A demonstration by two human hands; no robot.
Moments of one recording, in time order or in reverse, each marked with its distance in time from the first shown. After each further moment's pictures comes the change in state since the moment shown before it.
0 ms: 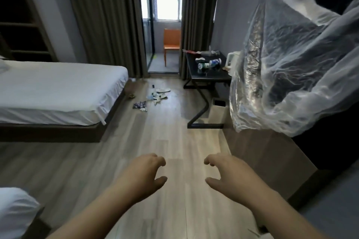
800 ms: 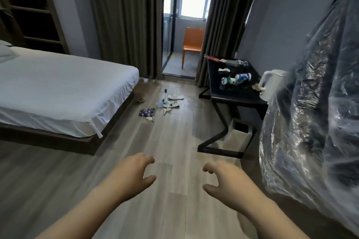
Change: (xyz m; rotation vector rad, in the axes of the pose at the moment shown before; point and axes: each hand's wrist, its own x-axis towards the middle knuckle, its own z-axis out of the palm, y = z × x) left_hand 0.333 -0.162 -0.037 -0.070 0.018 -0.200; right_hand 0.391 0.086 -0.029 -0.026 -0.109 -0.069
